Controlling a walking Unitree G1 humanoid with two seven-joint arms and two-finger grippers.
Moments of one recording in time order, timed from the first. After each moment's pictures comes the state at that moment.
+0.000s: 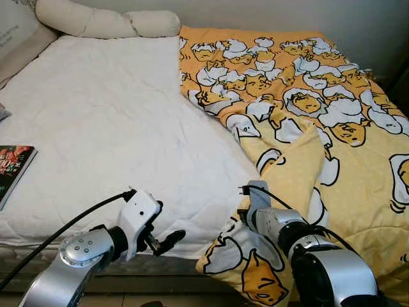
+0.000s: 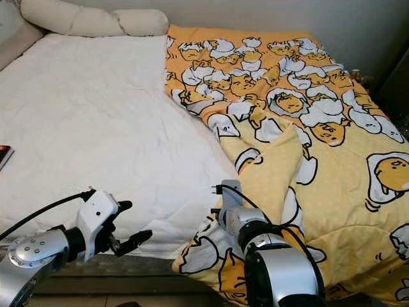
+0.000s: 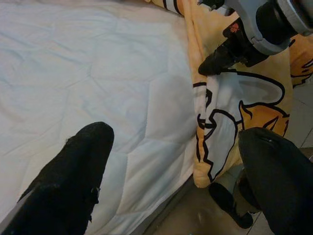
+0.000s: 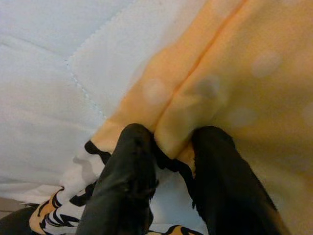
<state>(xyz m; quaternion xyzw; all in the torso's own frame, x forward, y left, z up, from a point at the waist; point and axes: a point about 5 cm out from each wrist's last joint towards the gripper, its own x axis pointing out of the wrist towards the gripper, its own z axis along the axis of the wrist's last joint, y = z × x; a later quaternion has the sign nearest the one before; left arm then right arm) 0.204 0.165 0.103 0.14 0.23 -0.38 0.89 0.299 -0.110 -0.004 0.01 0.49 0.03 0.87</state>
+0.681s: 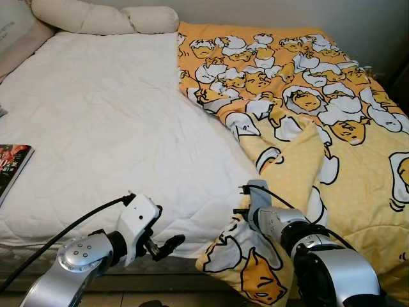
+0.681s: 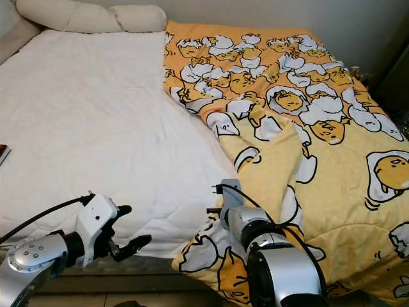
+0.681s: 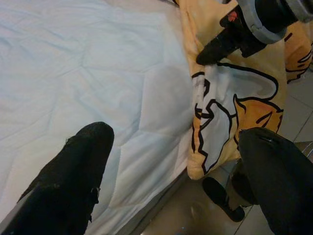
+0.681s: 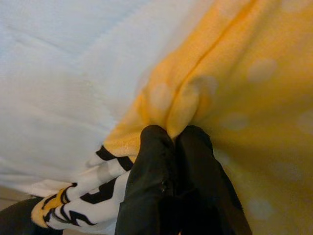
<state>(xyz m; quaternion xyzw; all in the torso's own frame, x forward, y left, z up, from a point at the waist) 0.198 0.166 0.098 0.13 0.24 -0.38 0.88 0.301 -0.113 -0.002 0.01 0.48 0.08 0.88</state>
